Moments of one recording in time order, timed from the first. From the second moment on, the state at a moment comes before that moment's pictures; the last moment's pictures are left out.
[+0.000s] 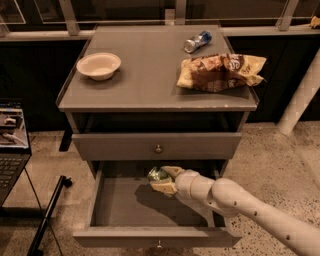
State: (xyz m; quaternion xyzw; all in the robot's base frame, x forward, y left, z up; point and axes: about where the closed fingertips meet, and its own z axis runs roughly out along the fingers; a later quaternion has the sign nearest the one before) arm 0.589 -0.038 0.516 -0.34 0.74 0.25 0.51
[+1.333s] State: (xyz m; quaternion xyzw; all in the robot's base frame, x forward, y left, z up) arm 0.598 0.026 0.653 -0.44 0.70 0.20 0.52
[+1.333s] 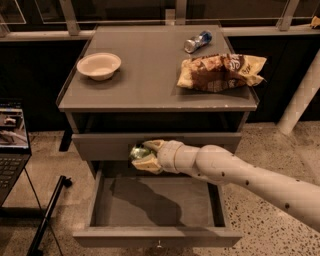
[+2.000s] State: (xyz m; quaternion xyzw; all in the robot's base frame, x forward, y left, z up) arm 0.585 0.036 0.683 -0.45 0.69 0.21 0.53
